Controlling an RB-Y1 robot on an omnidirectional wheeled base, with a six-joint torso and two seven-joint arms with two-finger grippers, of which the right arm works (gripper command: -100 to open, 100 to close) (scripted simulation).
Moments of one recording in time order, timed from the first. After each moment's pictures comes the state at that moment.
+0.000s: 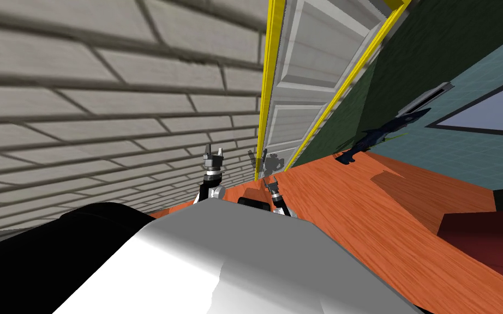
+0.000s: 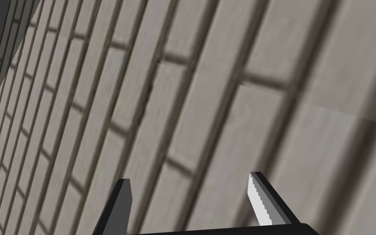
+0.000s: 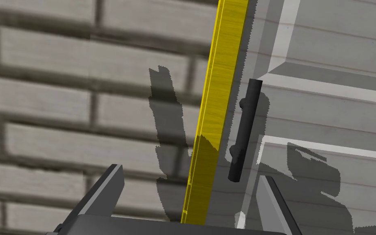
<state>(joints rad) -0.06 -0.34 0.82 -0.89 -0.54 -1.06 -1.37</state>
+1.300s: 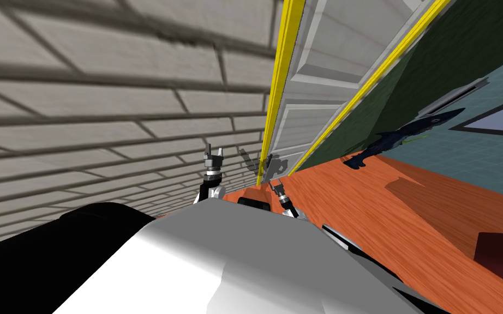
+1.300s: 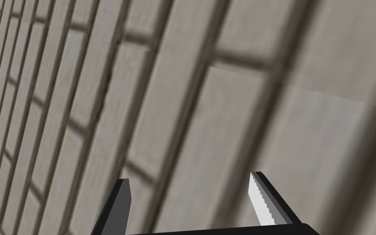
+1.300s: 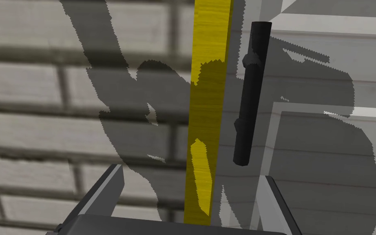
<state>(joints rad) -0.19 -0.41 1.02 -0.58 -0.67 -1.17 -1.66</state>
